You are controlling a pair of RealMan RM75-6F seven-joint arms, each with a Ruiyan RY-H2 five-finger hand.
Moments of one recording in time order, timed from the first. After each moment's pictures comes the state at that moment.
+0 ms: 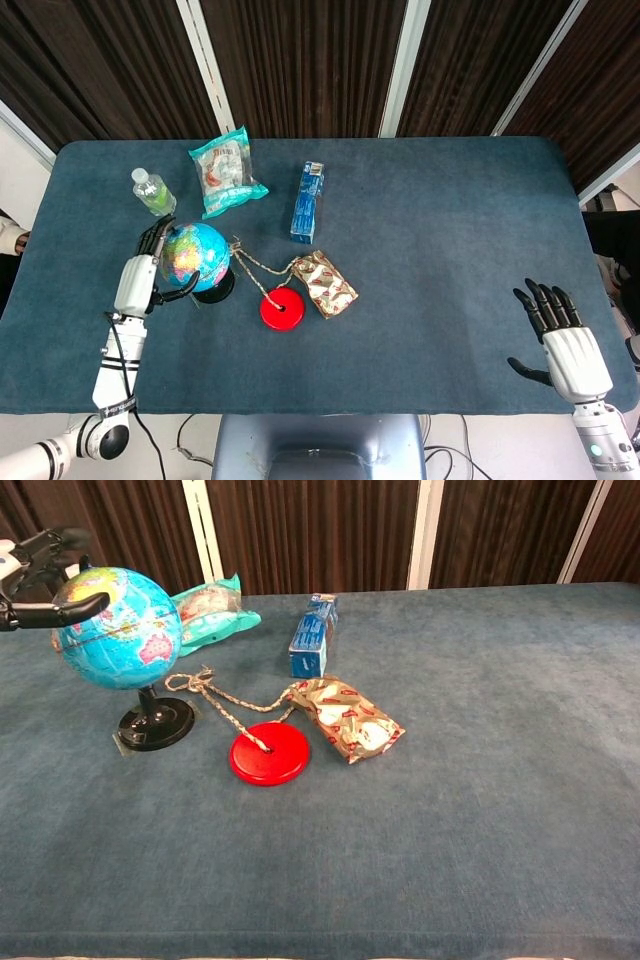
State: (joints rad) left arm -0.49 -1.56 -0.30 -1.39 1.31 1.27 -0.24; right arm 0.09 -1.15 0.01 -1.58 -1.63 1.52 -0.01
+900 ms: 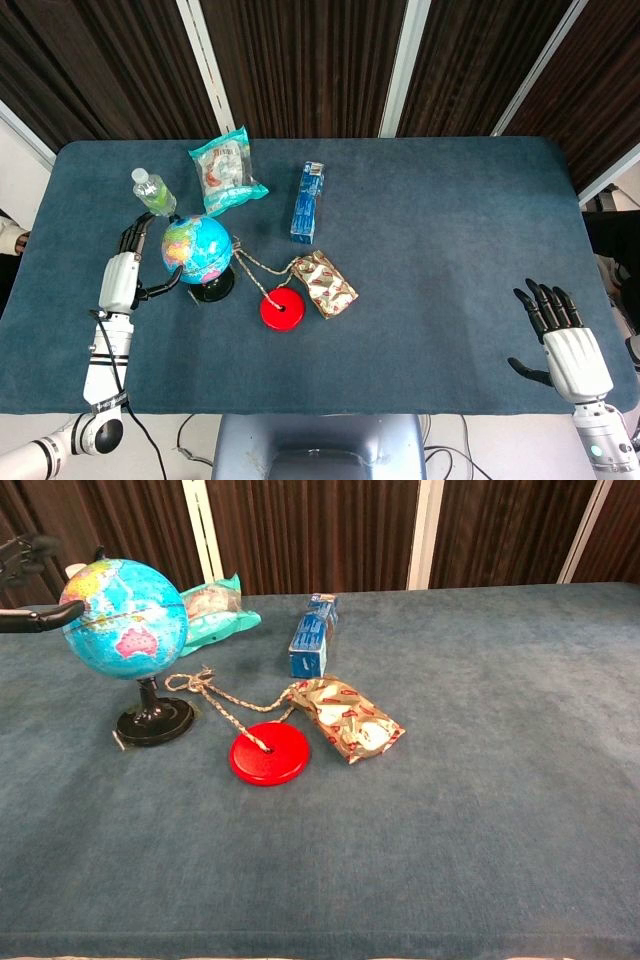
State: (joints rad) left arm -0.48 -1.56 -0.30 -1.32 1.26 1.27 -0.25; right arm 0.09 -1.15 0.01 -1.58 -1.63 1.52 -0.02
